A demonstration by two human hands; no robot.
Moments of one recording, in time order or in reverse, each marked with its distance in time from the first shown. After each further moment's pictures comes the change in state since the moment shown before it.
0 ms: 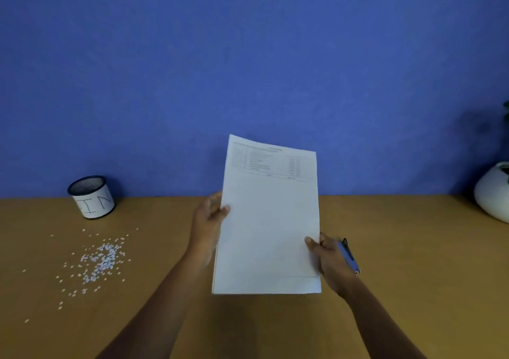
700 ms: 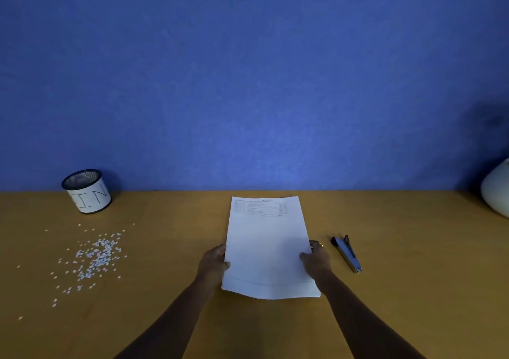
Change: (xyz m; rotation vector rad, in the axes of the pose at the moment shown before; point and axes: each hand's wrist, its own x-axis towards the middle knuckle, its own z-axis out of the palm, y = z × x) left_hand -0.010 -0.108 -0.011 0.314 -0.164 -0.449; right_hand 0.037 0.032 0.018 -0.461 0.251 0.196
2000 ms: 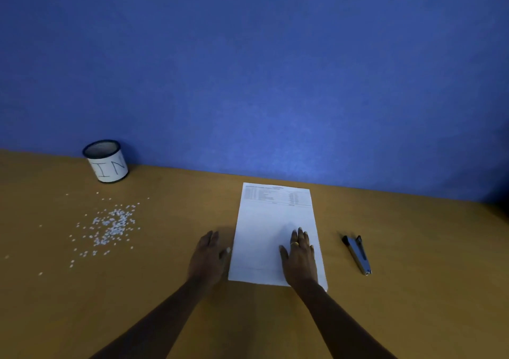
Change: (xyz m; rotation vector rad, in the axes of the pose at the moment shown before) left_hand -0.014 -0.024 -0.019 0.770 0.190 0.224; right_hand -0.017 0.005 0.048 -0.632 -0.058 -0.416
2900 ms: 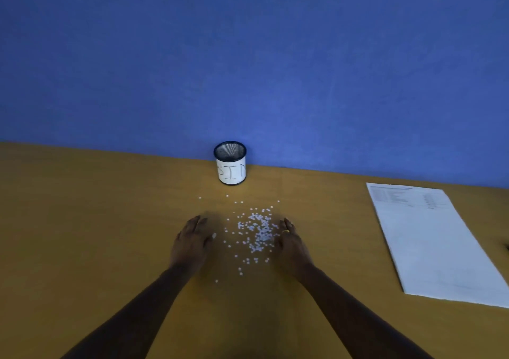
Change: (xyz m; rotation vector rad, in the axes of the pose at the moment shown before) left_hand 0.038 -0.321 -0.204 0.153 0.106 -0.012; right_hand -0.009 -0.320 0.154 0.122 -0.215 -0.209
